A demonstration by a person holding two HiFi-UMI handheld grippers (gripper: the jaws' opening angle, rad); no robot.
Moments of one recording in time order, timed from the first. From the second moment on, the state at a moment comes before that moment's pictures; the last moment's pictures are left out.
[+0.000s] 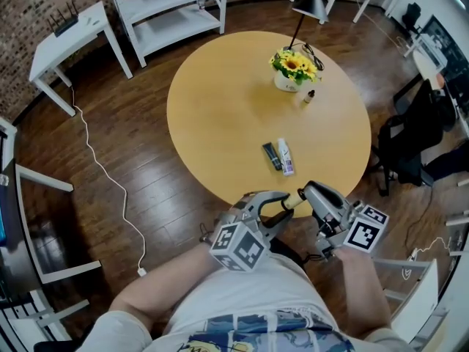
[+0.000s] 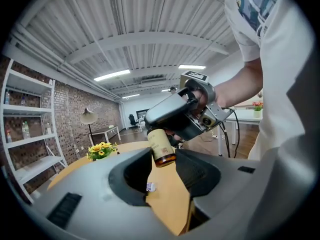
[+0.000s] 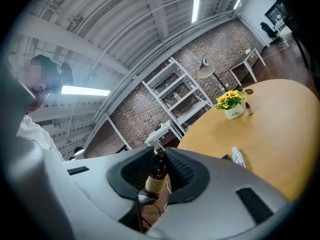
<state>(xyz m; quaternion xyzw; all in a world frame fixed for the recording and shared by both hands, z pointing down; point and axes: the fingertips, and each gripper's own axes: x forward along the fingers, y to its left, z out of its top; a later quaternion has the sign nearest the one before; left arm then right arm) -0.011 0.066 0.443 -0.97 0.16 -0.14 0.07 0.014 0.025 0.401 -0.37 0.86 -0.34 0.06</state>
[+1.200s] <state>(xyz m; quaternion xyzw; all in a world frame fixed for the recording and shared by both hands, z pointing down) -0.016 -0.072 0.493 -0.89 0.34 -0.18 -0.26 0.171 -0.224 0.475 -0.47 0.87 -0.15 -0.08</state>
